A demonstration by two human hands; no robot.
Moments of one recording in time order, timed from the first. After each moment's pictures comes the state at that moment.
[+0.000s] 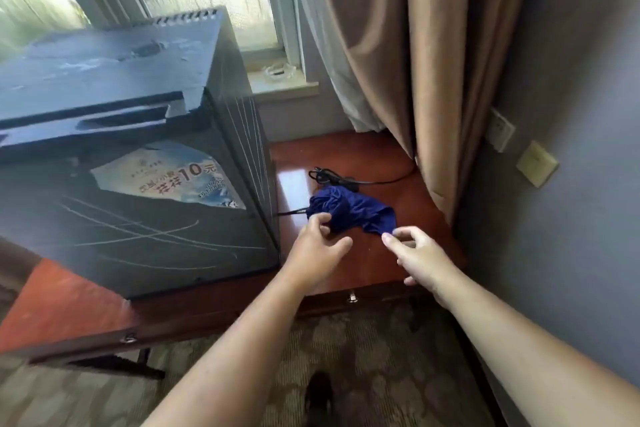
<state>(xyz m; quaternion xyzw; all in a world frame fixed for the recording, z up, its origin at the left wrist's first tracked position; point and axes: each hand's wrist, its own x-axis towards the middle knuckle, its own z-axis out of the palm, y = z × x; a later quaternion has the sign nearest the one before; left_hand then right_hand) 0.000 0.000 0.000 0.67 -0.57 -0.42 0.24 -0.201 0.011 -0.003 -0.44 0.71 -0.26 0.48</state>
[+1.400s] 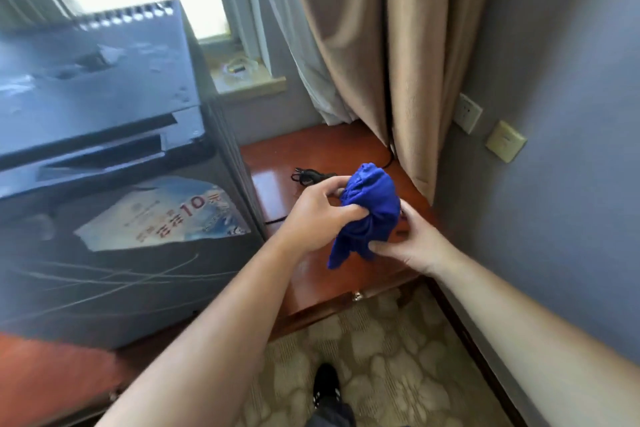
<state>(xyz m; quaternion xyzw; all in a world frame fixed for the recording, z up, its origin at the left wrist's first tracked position) 0.031 -0.058 0.072 0.48 -0.64 -0.53 0.28 -0.168 -0.002 0.019 -0.52 0.67 -0.31 0.43</state>
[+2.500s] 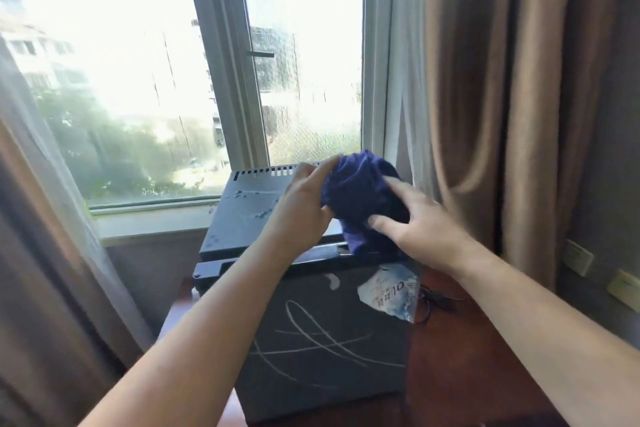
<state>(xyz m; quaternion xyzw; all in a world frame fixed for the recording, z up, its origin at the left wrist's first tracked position) 0.330 -0.030 0.294 0.52 -0.77 -0.09 0.37 0.117 0.001 0.291 -0.76 0.50 -0.38 0.19</state>
